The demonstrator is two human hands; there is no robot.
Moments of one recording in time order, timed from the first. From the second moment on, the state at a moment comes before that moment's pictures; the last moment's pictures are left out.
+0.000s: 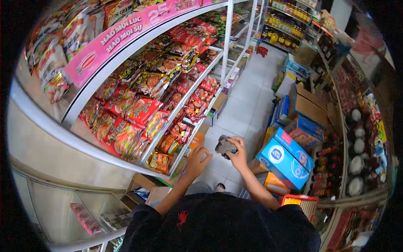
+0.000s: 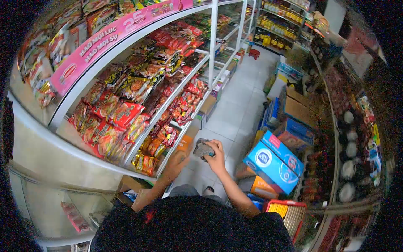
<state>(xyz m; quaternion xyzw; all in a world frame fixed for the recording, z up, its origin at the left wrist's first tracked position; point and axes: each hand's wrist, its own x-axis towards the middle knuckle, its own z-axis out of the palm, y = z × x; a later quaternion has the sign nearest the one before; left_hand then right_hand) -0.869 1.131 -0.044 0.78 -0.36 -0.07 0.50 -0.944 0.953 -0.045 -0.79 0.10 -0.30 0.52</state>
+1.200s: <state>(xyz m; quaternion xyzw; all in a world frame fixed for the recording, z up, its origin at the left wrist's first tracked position) -0.637 0.993 -0.081 0.96 0.15 0.24 0.01 -0.504 0.795 -0.054 -0.85 -0.41 -0.19 0.27</state>
